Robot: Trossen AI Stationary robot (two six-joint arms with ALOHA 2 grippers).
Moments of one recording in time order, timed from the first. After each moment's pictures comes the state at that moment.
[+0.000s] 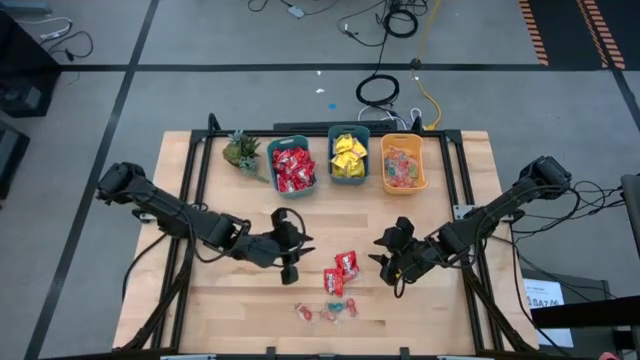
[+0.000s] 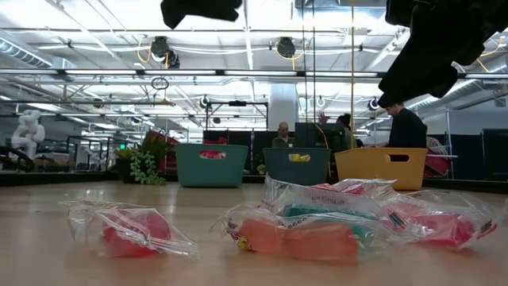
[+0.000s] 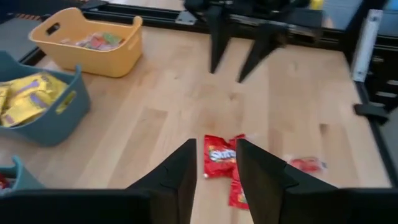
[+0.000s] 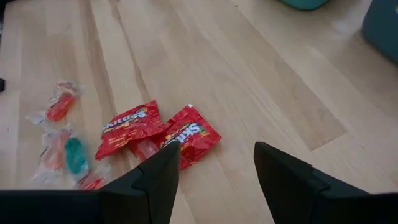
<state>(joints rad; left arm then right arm) -0.43 1.47 1.10 -0.24 -0.49 -0.36 0.55 1.31 0.74 -0.32 0.56 0.84</state>
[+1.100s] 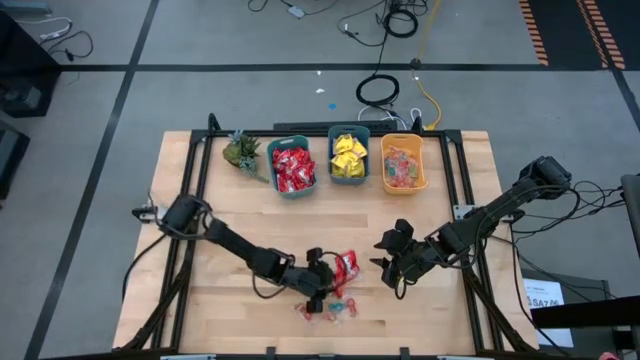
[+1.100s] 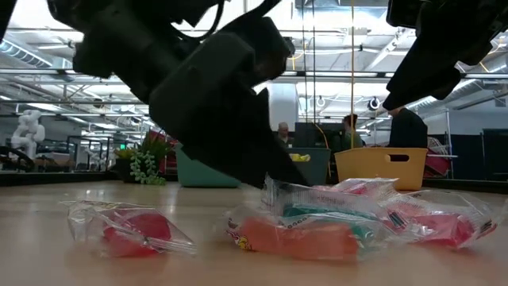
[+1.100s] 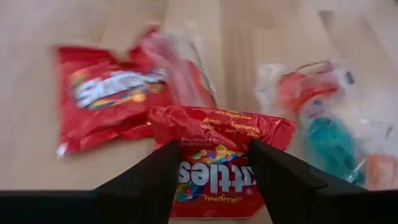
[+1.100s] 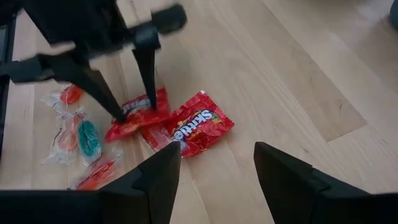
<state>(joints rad) -0.43 2.06 1.10 0.24 -0.25 -0.32 0.55 1.31 0.74 -0.32 0.49 0.82</state>
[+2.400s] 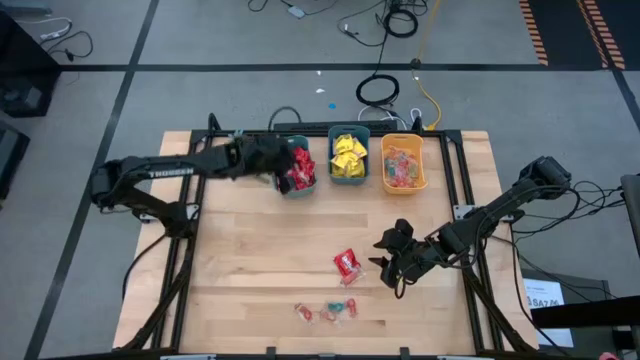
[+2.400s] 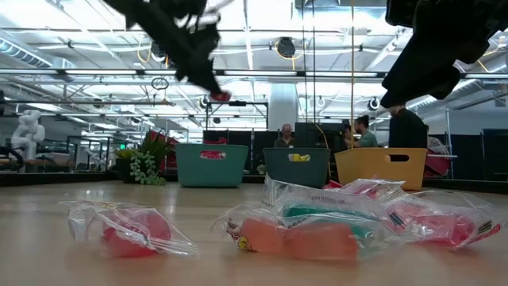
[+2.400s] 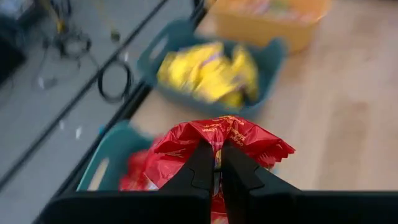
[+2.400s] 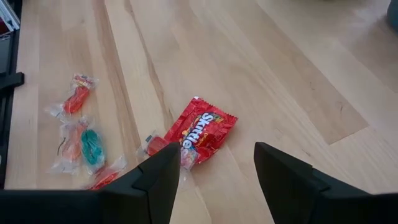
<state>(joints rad) 0.30 1.35 1.01 -0.31 -0.18 0.03 0.54 1.31 0.74 -0.30 0.51 0.85</state>
